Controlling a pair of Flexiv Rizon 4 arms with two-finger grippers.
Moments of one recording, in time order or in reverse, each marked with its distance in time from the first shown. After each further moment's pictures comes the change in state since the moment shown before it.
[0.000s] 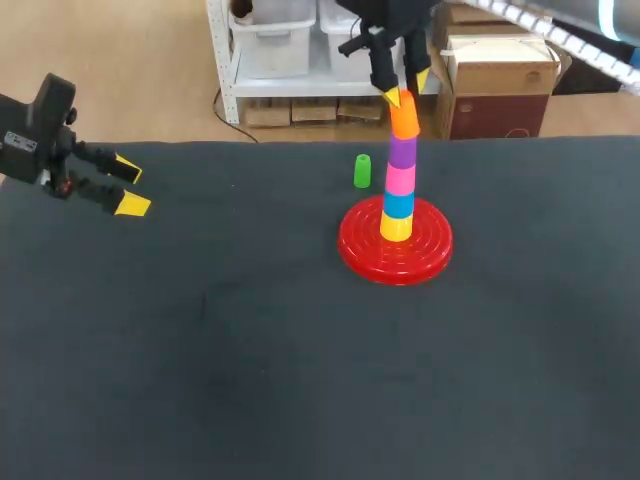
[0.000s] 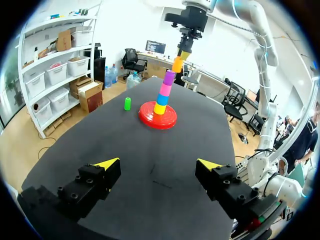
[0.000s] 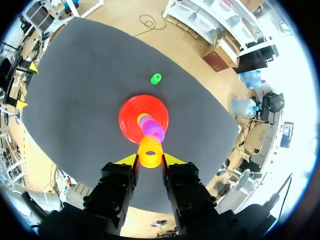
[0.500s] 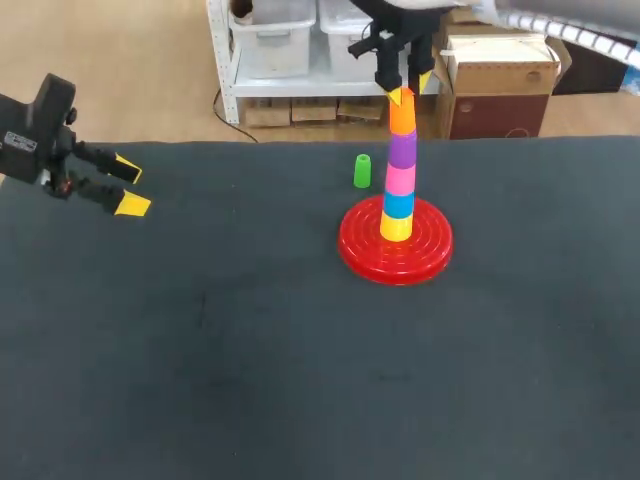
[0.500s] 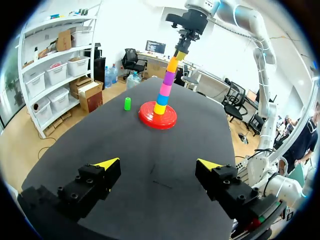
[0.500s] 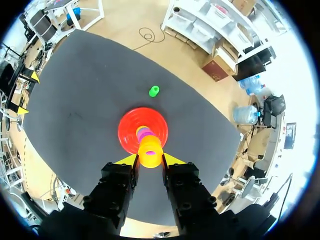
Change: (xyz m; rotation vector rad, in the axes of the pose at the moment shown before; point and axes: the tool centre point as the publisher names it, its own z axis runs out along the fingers) left arm 0.000 0.000 0.000 0.000 0.000 0.000; right arm -0.008 -0.011 0.006 -0.012 -0.120 0.016
